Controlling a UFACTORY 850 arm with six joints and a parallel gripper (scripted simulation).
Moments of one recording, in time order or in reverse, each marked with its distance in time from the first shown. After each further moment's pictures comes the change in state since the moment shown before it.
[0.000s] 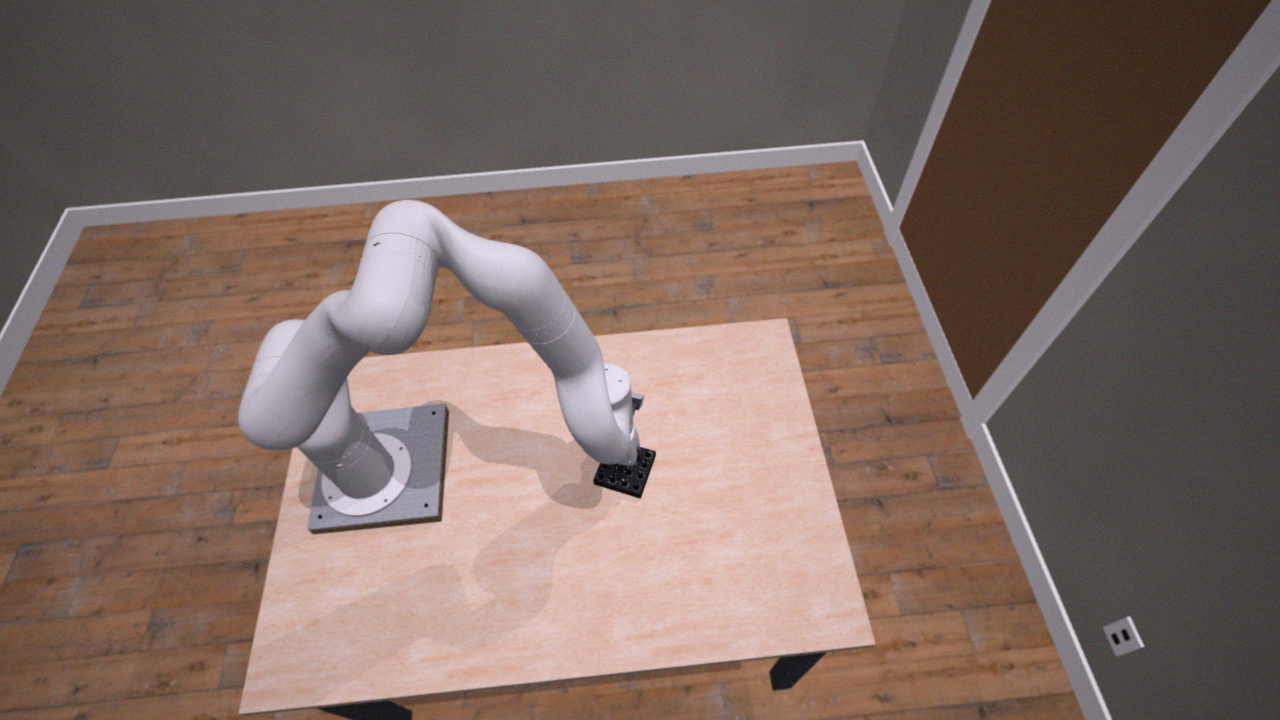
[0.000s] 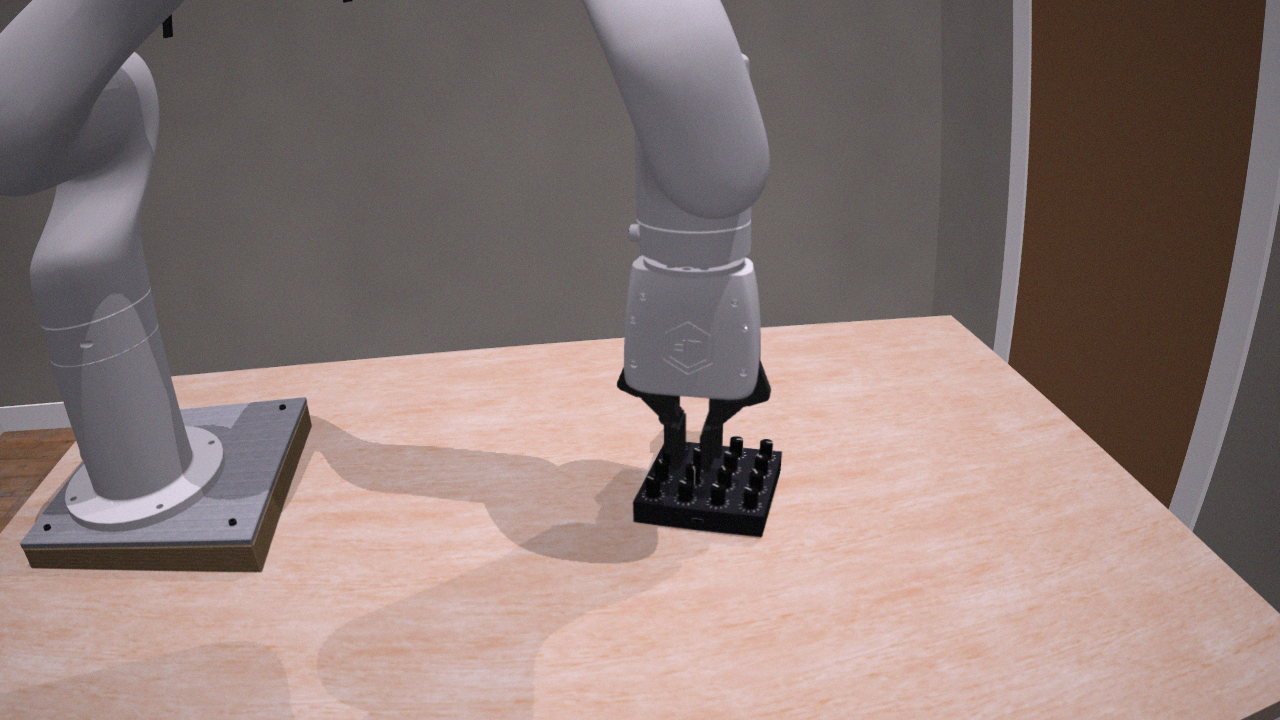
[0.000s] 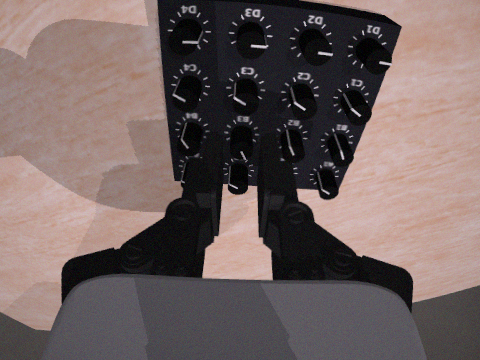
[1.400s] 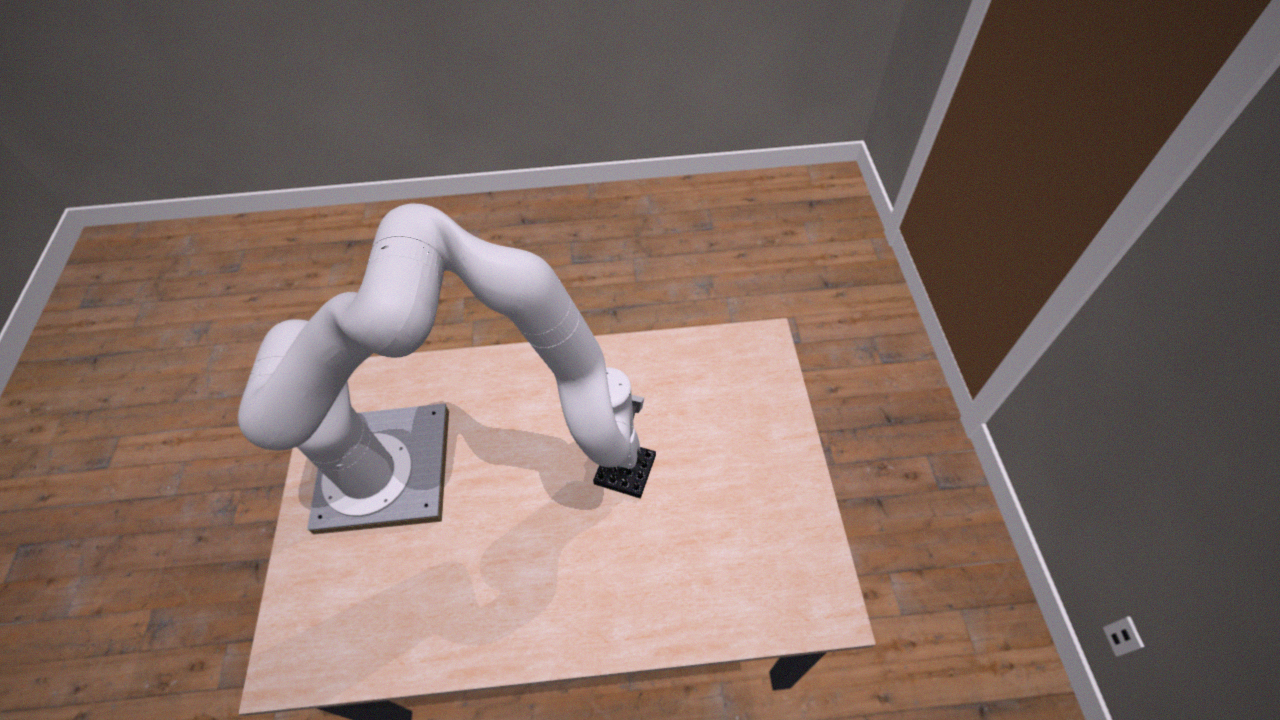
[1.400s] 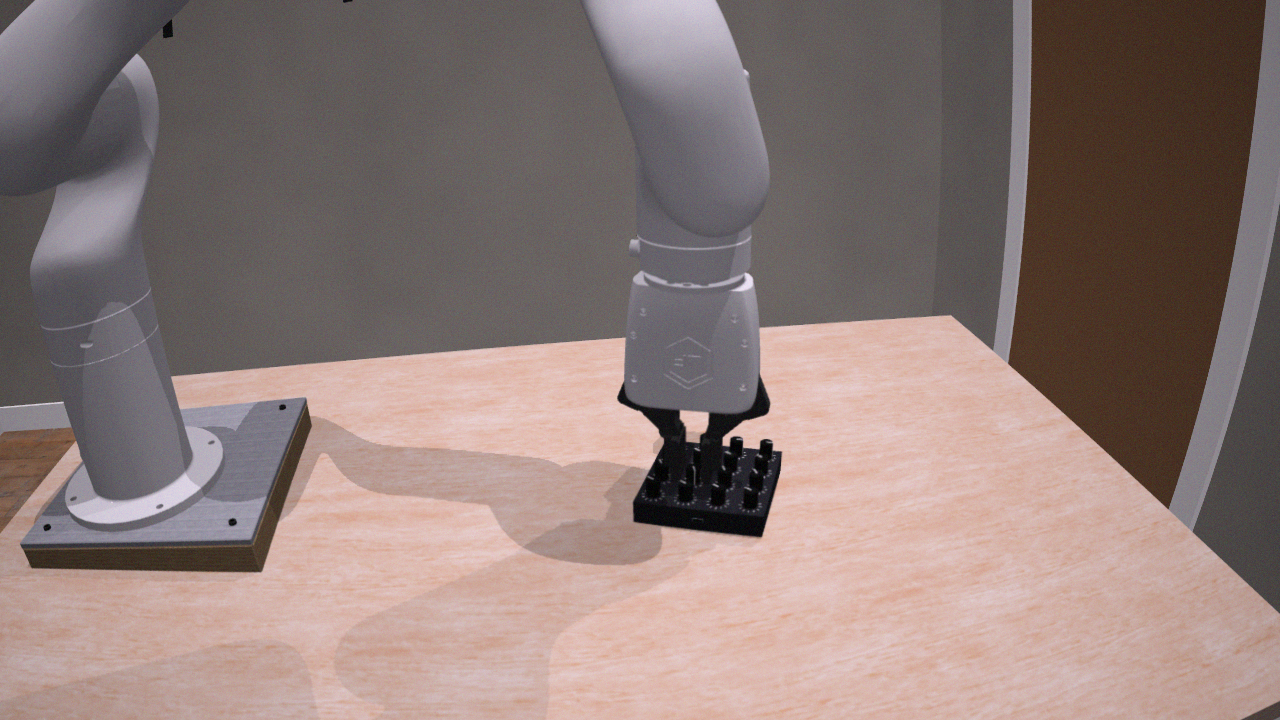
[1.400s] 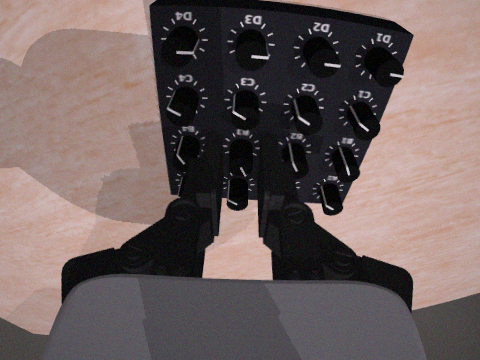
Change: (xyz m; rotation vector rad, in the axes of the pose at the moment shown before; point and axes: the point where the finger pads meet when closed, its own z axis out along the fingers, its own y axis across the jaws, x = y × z) arm 0.000 0.000 0.012 0.000 0.000 0.000
